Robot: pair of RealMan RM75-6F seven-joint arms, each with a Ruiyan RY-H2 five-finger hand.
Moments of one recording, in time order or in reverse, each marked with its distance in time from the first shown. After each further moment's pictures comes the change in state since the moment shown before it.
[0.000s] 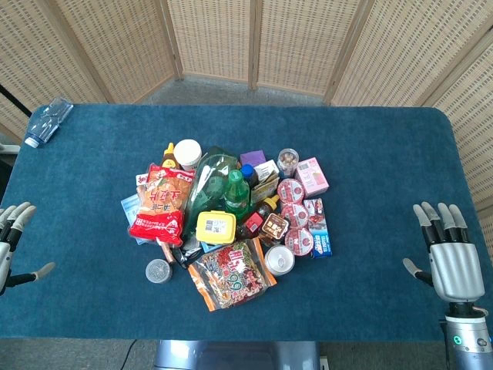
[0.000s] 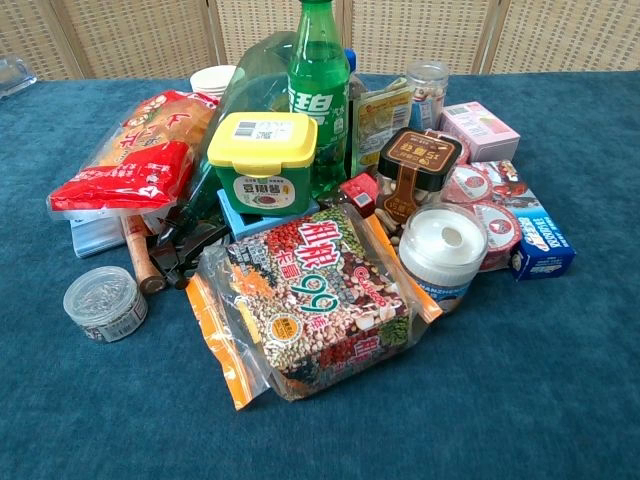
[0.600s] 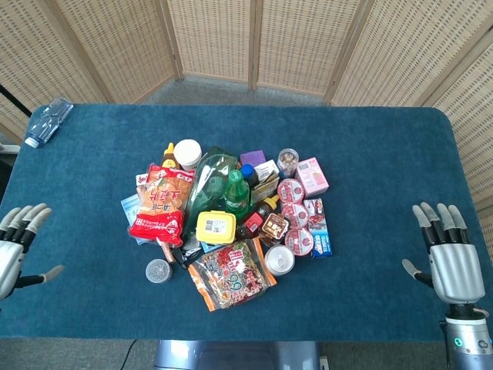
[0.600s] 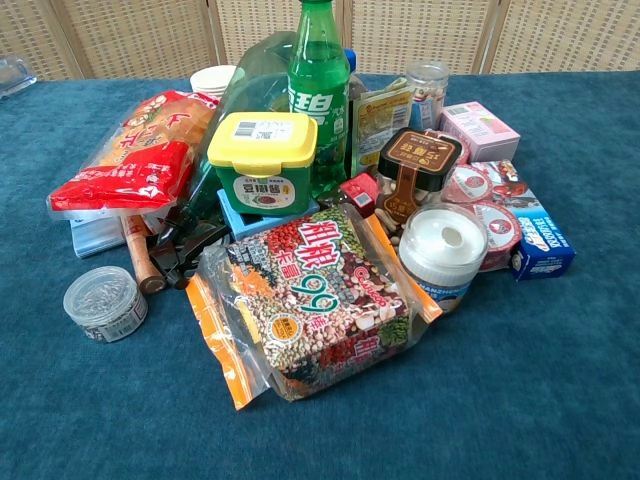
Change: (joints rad) left arm -0.040 0.015 0.027 0.020 0.104 -0.016 -0.013; right arm -0.004 0.012 -0.004 -0.025 -0.011 0.009 0.002
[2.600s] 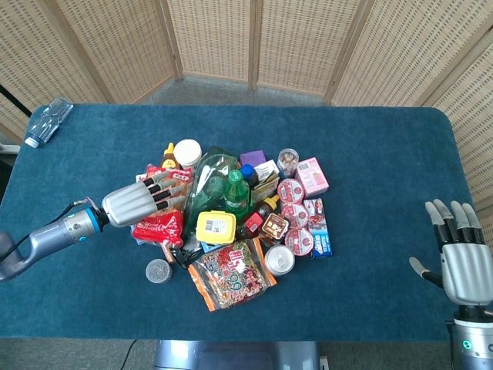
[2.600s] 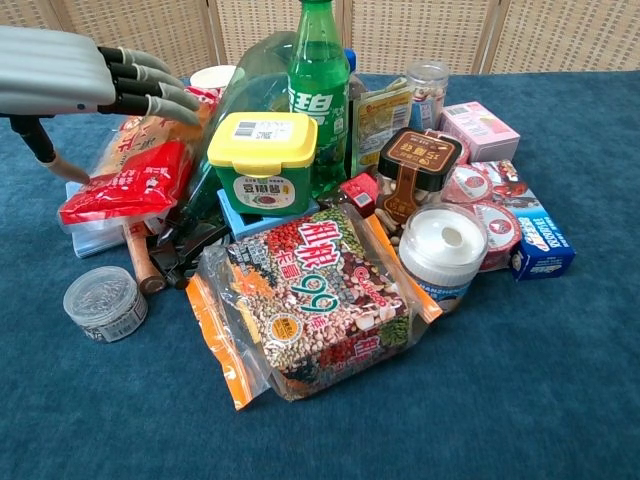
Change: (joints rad) left arm -0.758 -0.211 0.141 0.534 0.365 -0.381 -0.002; right arm -0.020 0.044 0.019 -0.067 0.021 0.024 0.011
